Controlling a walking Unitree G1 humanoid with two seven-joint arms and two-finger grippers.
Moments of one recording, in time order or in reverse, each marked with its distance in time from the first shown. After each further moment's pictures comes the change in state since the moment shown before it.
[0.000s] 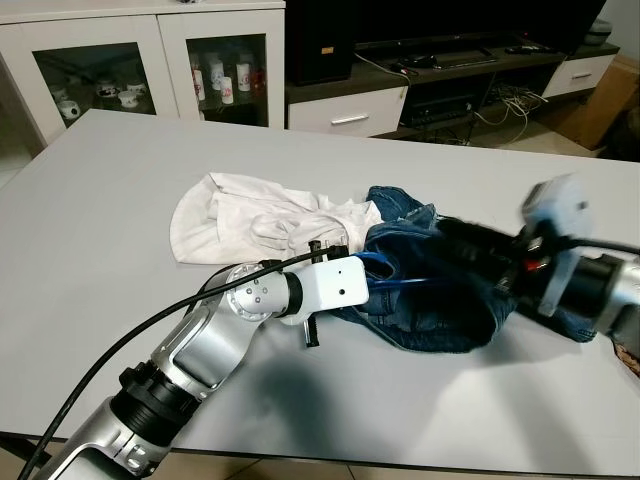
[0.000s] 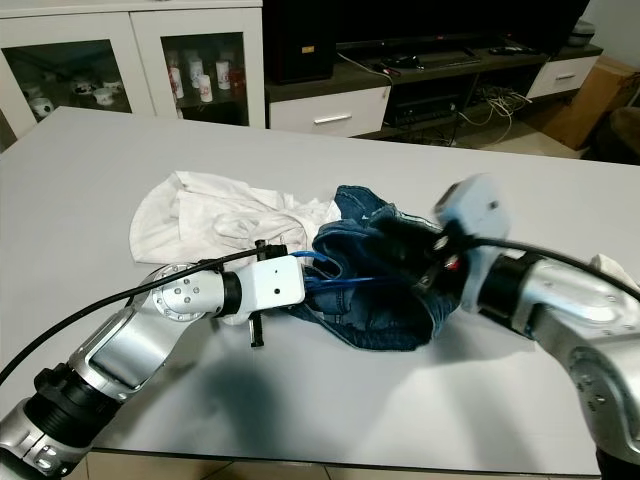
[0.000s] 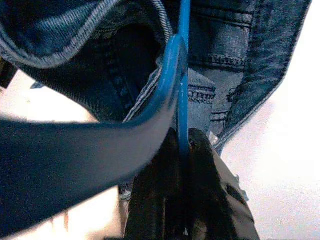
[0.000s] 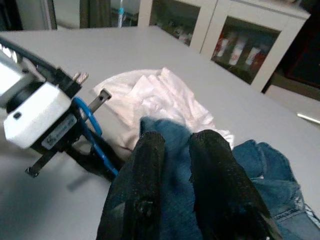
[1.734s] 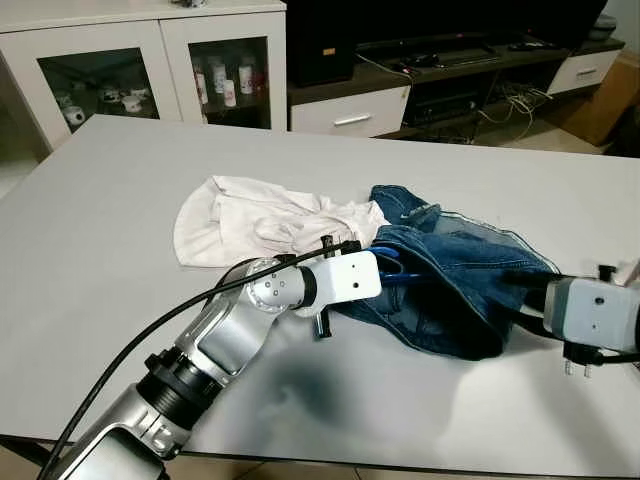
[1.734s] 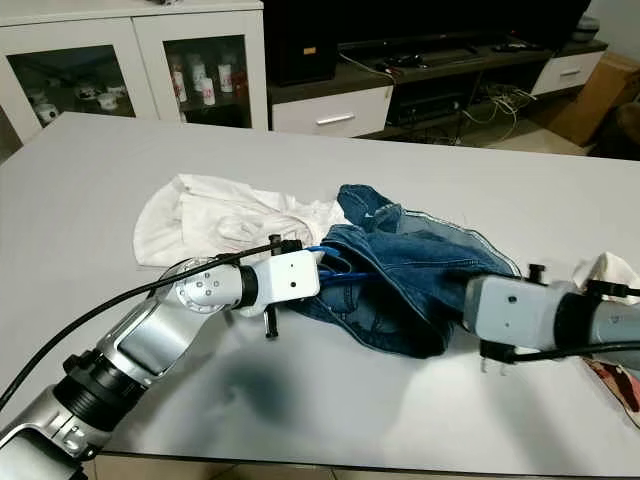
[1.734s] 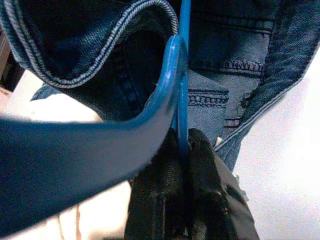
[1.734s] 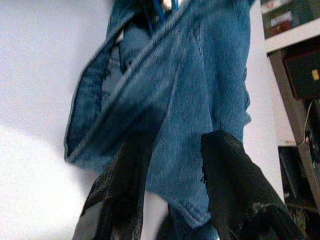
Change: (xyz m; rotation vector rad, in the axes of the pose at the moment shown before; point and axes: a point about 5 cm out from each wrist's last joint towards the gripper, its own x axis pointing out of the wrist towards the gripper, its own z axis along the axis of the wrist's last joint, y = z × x) left arm 0.019 0.007 0.006 0.021 -0.015 0.015; right arm -0.055 -0.018 -0.036 -0.722 0.461 0.107
